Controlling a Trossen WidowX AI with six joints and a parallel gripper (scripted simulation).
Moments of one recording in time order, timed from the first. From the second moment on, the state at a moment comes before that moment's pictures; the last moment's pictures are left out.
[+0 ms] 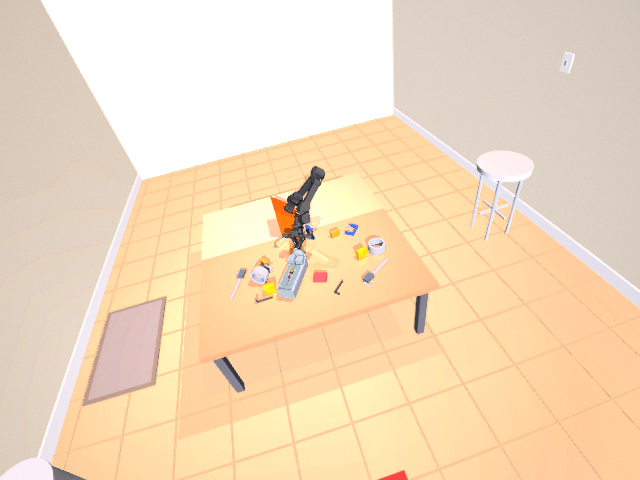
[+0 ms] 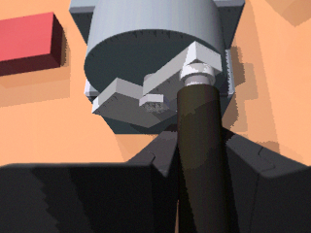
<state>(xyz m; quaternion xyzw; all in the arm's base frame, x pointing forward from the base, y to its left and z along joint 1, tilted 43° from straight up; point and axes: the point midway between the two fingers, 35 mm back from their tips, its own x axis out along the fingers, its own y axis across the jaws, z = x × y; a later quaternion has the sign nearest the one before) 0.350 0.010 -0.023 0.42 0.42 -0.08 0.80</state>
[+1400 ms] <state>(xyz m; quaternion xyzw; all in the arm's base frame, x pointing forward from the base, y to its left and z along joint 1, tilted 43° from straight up) 0.349 0.038 -0.056 0.42 0.43 -0.09 0.80</state>
